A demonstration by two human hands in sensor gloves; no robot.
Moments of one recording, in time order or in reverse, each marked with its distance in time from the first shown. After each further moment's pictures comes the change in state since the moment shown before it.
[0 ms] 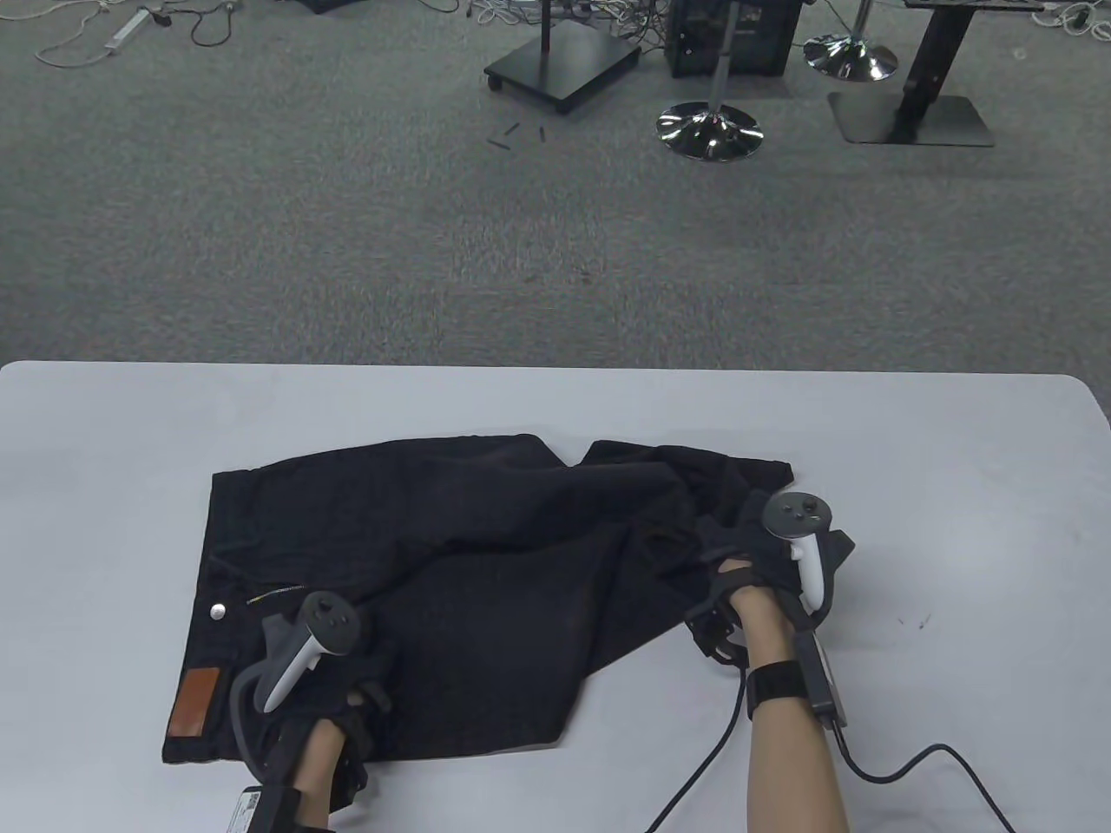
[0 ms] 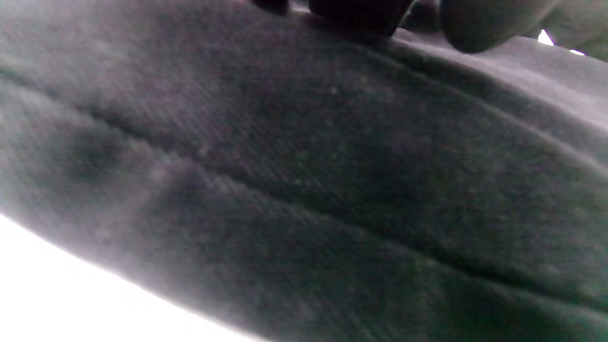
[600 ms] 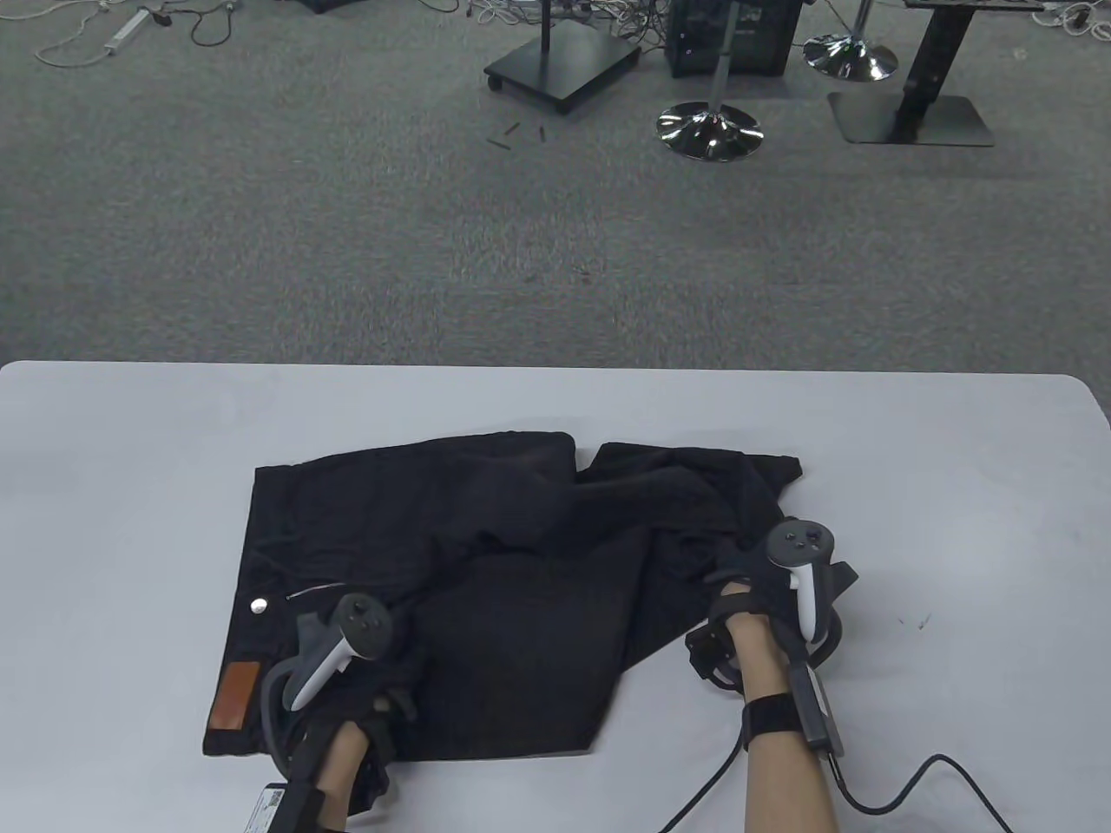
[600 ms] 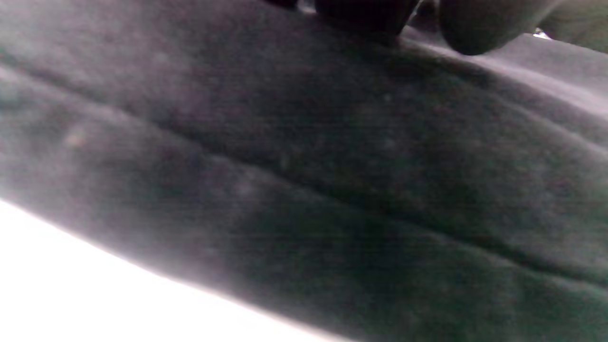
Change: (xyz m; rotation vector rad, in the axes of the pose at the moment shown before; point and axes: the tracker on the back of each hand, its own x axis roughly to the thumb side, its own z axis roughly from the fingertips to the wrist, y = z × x) left_hand 0.012 -0.005 0.002 -0.011 -0.058 -0.032; right_hand -0.032 -0.003 0.019 -0.146 0.108 -0.035
